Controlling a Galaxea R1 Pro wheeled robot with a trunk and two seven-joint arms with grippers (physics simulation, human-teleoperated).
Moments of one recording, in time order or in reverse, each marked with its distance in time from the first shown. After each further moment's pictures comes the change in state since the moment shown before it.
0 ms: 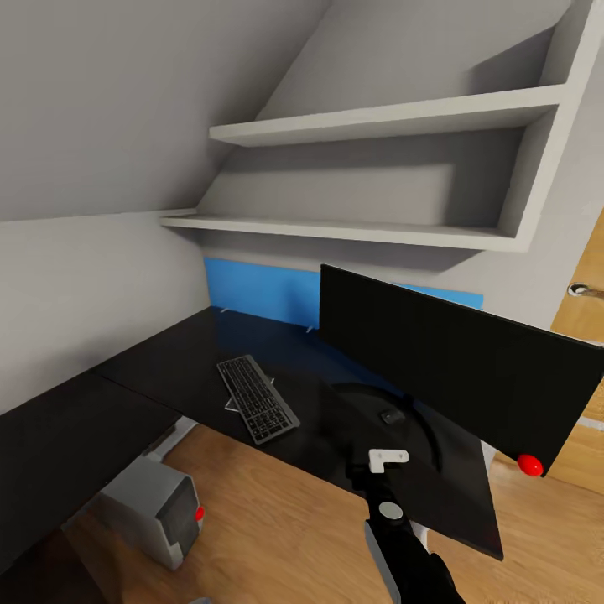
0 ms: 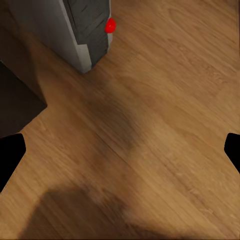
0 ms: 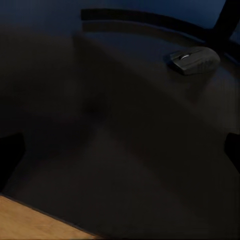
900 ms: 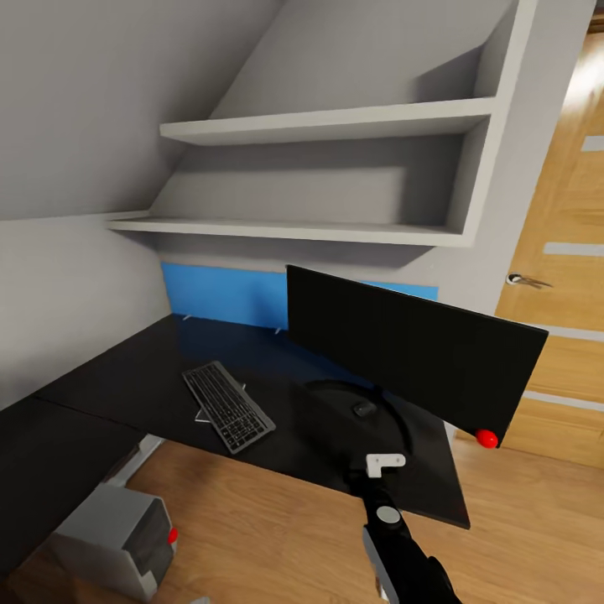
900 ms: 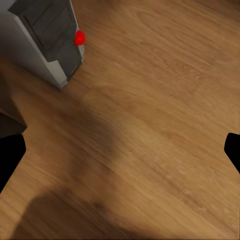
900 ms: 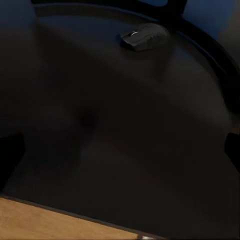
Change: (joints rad) left arm 0.000 0.000 -0.001 0.000 0.000 0.000 0.000; right arm 0.000 0.000 0.016 0.031 0.001 -0.001 0.000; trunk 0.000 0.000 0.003
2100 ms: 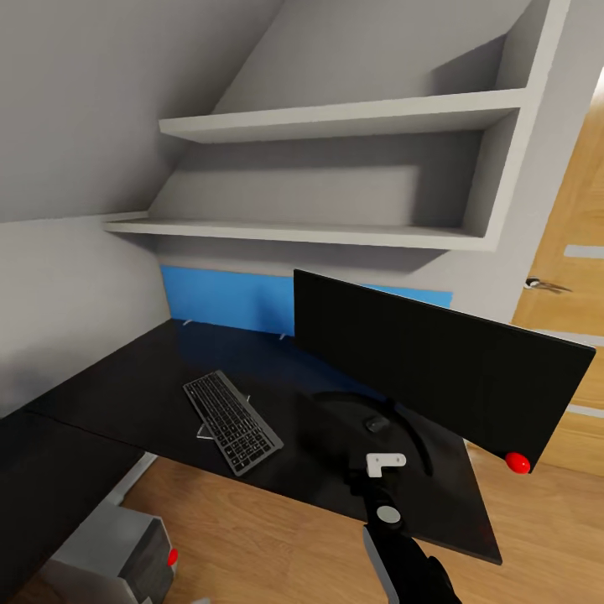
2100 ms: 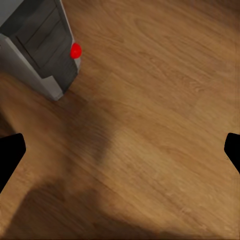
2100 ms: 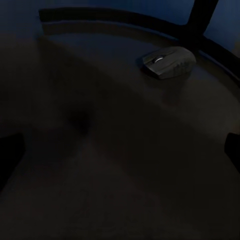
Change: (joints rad) left arm 0.000 0.005 0.010 0.000 0.007 0.023 -0.032; right arm 0.000 0.000 -0.003 -0.003 0.001 -0.001 -0.001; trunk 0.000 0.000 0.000
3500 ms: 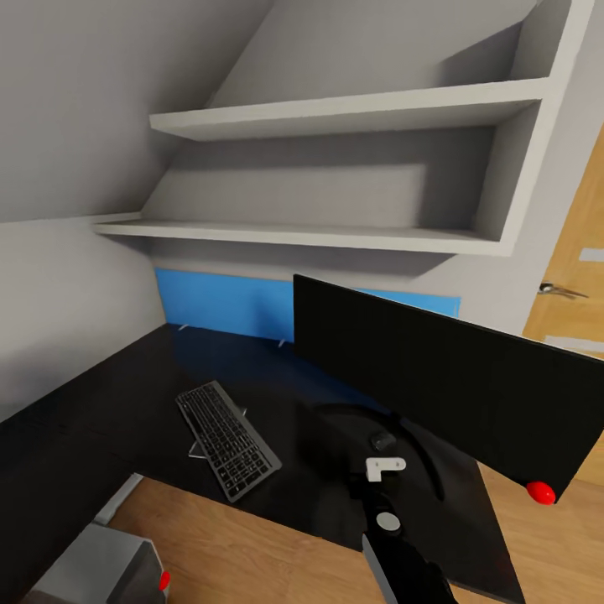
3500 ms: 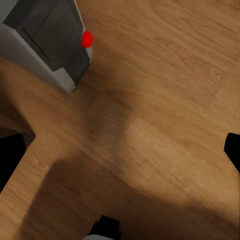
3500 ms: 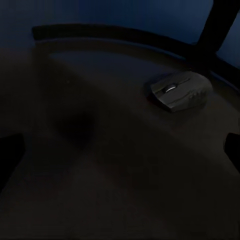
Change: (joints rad) left arm 0.000 0.001 -0.005 0.157 -0.002 -0.069 -0.001; right arm 0.000 0.000 0.001 0.044 0.006 -0.063 -0.004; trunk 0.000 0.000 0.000
